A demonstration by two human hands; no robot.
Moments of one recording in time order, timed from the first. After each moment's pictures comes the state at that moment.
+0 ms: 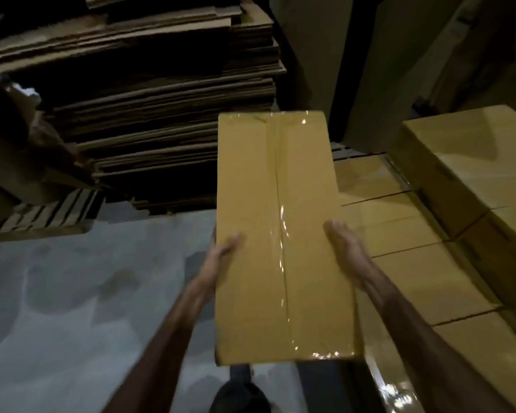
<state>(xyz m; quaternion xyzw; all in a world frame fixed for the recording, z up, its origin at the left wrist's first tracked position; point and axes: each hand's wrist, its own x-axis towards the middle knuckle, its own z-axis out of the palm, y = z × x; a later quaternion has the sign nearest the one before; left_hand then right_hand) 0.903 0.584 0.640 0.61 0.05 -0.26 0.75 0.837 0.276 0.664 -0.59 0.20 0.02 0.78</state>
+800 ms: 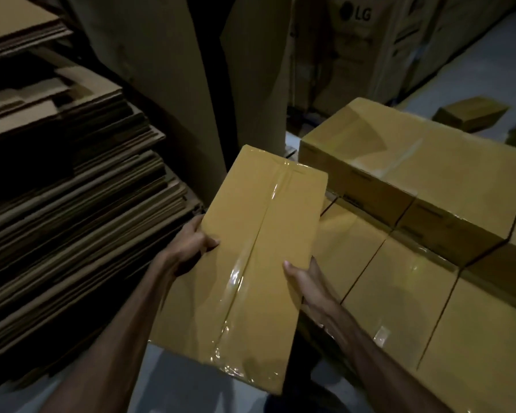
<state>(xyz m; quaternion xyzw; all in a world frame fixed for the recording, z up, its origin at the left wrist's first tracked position) 1.323 0.393 0.659 0.79 -0.20 -0.37 0.44 1.063 0.253 0.581 -0.51 0.43 -0.18 0.72</state>
